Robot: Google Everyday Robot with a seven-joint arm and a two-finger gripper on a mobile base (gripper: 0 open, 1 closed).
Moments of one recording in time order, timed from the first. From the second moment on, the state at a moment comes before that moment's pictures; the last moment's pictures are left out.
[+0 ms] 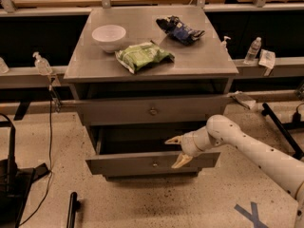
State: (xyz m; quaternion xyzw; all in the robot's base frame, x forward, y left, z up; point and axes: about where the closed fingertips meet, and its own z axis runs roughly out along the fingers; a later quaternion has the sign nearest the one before) arm 0.610 -0.105 0.465 -0.76 0.55 0.14 0.31
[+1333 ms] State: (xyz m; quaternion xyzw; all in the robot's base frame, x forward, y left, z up) arm 0.599 -0.117 0.409 -0.75 0.61 0.13 0.20
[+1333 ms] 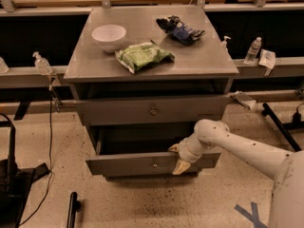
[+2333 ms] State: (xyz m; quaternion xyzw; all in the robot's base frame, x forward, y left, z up) arm 0.559 -0.112 0.414 -0.75 0.62 0.16 0.18
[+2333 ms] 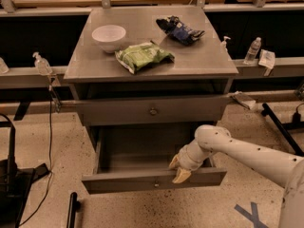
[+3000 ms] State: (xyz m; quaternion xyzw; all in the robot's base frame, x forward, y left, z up) arm 0.559 -0.112 0.414 -0.75 0.62 0.16 0.18
